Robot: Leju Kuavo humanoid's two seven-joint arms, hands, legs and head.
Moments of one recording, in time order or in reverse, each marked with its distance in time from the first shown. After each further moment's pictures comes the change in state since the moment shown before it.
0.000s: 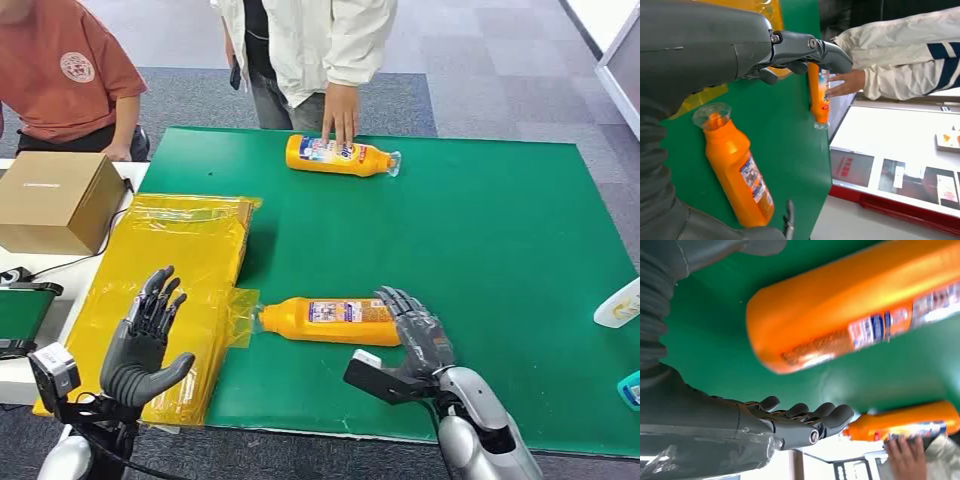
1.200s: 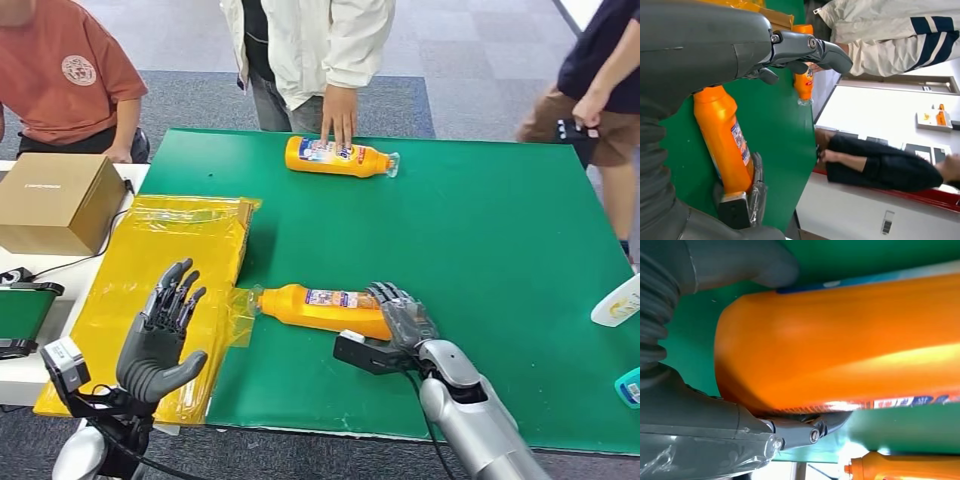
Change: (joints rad) left arm -0.026 -0.011 -0.064 0.011 0.041 -0.022 -0.006; right arm -0.231 0.064 0.046 0.438 0.020 -0.001 0.000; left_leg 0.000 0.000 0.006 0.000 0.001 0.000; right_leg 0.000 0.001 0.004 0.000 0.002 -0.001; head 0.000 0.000
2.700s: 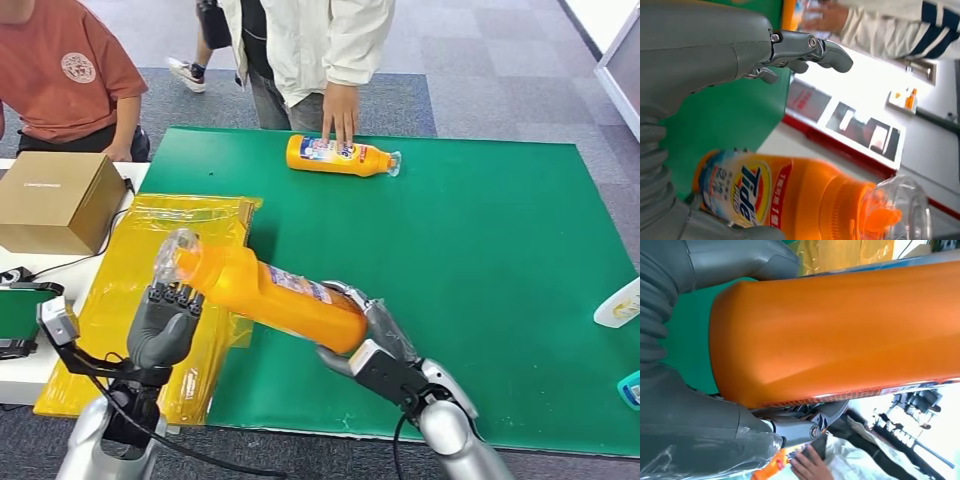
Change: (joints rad) left arm -0.136 -0.030 -0.005 0.121 0.397 -0.114 0.123; right arm 0.221 0.026 -0.009 -0.515 -0.617 0.093 -0.284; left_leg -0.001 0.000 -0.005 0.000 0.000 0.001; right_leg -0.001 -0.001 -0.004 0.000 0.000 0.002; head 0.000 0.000
